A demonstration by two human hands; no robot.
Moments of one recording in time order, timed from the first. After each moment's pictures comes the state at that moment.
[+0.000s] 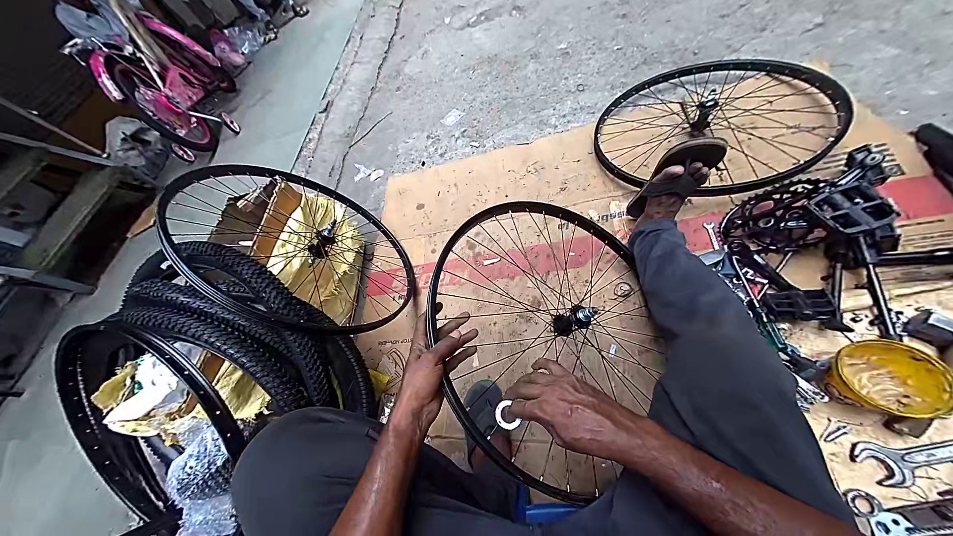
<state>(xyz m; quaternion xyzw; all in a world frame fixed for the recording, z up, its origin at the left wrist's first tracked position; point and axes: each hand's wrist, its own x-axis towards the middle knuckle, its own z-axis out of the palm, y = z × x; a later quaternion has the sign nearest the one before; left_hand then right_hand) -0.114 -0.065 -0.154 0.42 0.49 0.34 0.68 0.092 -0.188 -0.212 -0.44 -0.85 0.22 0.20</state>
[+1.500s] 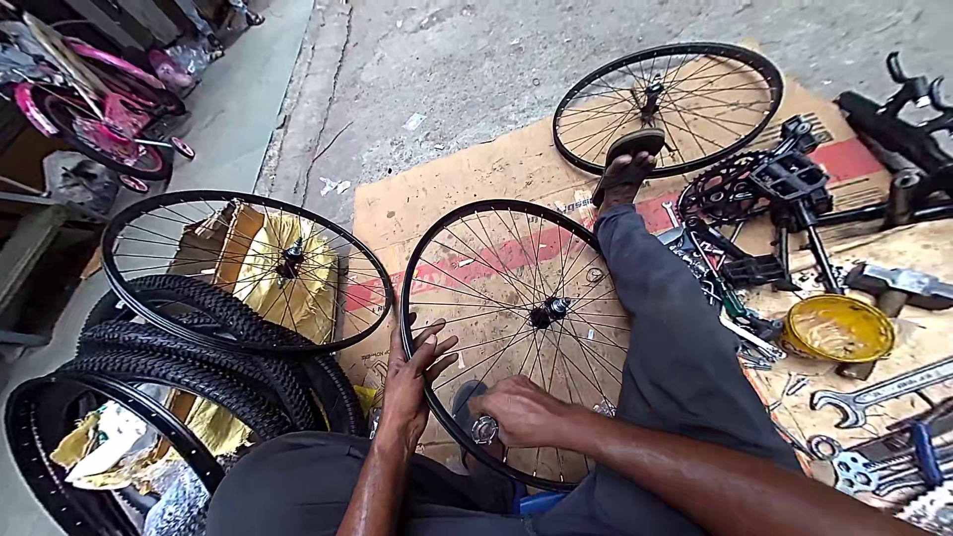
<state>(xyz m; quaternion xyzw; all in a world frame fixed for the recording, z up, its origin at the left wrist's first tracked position) -0.107 -0.073 -0.153 0.42 0.50 0.36 0.67 0.056 -0.173 -0.210 -0.47 -0.78 0.37 0.17</state>
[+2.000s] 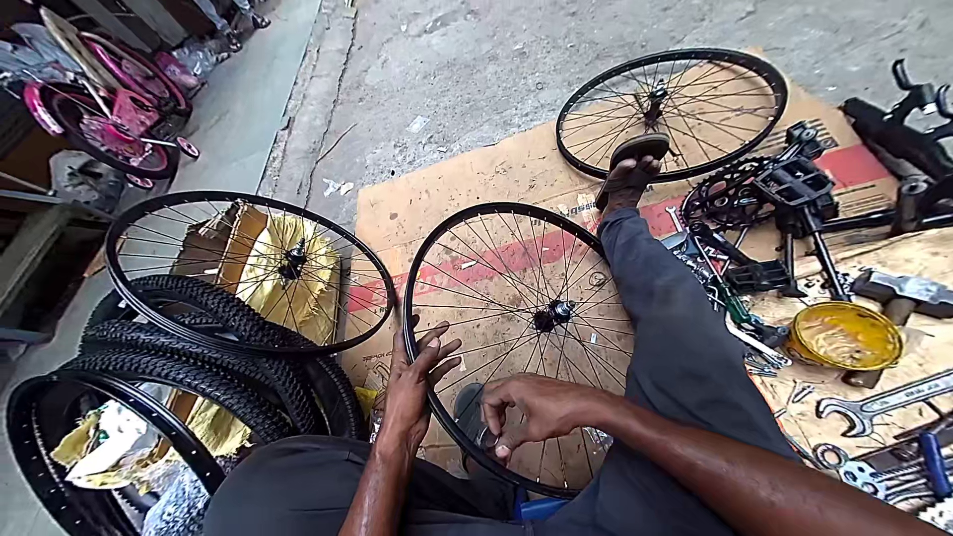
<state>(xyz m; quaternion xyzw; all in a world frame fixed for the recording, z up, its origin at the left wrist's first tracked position) -0.109 -0.072 -0.155 0.43 0.49 0.36 0.67 0.084 -0.167 -0.205 -0.38 -0.72 0.54 0.24</state>
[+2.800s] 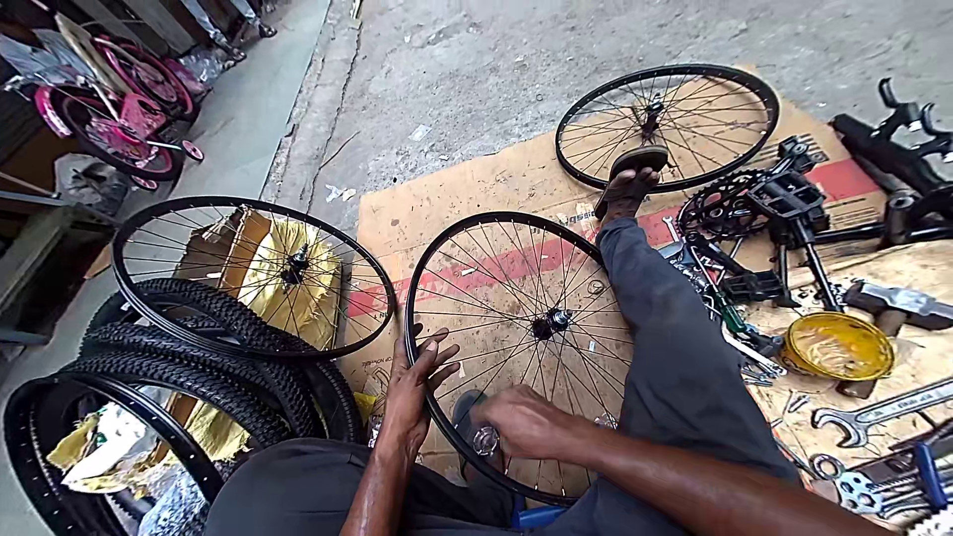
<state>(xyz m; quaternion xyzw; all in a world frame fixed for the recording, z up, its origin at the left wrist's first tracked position) -0.104 -0.069 -0.153 0.40 0.50 0.37 0.67 0.058 -0.171 -0.208 -0.48 -0.77 0.38 0.17</state>
